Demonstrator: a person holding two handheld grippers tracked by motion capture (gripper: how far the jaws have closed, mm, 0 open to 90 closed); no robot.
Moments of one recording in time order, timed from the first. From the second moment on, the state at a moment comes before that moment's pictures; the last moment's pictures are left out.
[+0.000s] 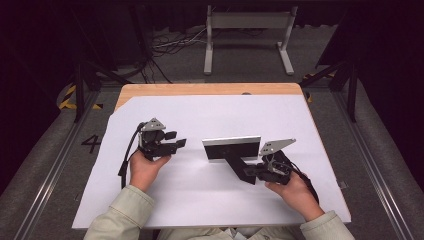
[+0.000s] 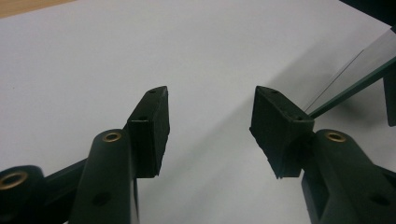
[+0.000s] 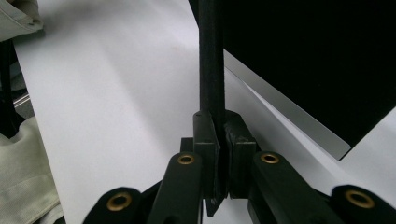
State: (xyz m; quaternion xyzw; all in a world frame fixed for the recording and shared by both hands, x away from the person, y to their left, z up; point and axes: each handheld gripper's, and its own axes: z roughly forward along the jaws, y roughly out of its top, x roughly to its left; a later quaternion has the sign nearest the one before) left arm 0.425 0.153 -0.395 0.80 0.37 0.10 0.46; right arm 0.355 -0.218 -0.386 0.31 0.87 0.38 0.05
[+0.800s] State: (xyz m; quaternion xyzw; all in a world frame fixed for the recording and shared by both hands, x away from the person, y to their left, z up) left arm 0.426 0.146 -0.396 0.81 0.36 0.08 0.46; right arm 0.356 -0.221 -0.395 0.32 0.88 0.35 0.05
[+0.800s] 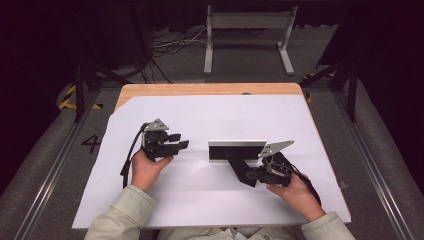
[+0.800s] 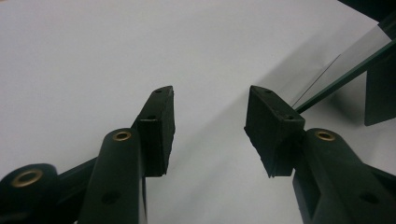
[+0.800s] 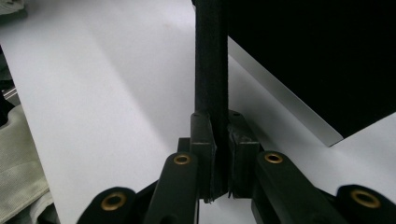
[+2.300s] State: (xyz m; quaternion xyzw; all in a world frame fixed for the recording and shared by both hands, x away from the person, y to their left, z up) left arm 0.418 0.125 -0.391 0.84 0.29 0.09 0.44; right arm 0.342 -0.272 -0.364 0.34 0.85 0.39 0.09
